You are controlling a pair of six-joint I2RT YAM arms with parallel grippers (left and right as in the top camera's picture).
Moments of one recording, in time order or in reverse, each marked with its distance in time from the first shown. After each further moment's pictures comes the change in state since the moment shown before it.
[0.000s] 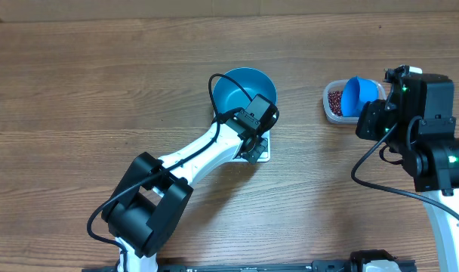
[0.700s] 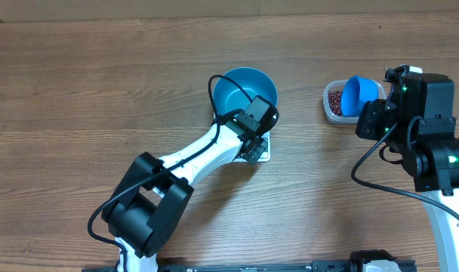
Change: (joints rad) left arm 0.000 0.000 -0.018 0.030 -0.002 0.000; right arm 0.000 0.000 0.000 0.002 0.000 0.000
